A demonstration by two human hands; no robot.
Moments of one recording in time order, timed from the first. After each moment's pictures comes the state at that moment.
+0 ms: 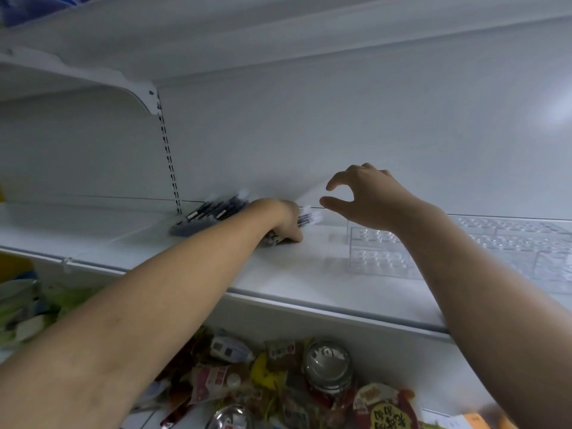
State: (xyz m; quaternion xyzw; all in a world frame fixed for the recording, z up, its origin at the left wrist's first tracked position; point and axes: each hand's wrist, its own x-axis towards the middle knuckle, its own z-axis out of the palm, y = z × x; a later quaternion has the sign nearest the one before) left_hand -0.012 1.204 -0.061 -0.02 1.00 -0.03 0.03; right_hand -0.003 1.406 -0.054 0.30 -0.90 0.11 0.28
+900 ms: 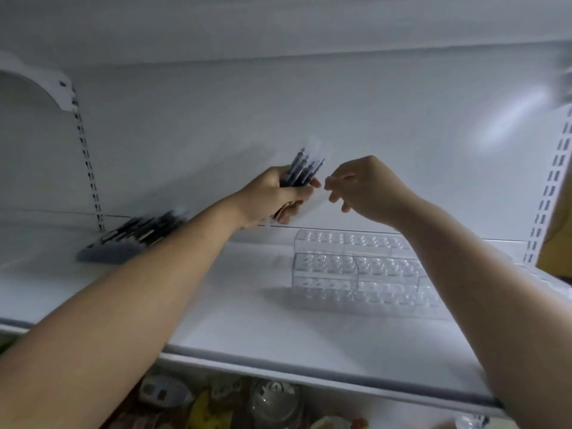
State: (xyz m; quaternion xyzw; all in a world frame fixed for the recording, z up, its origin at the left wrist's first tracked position) left_hand -0.045 1.256 -0.037 0.29 0.78 0.55 -0.06; right_hand -0.023 1.471 -0.020 0.22 -0.88 0.33 0.25
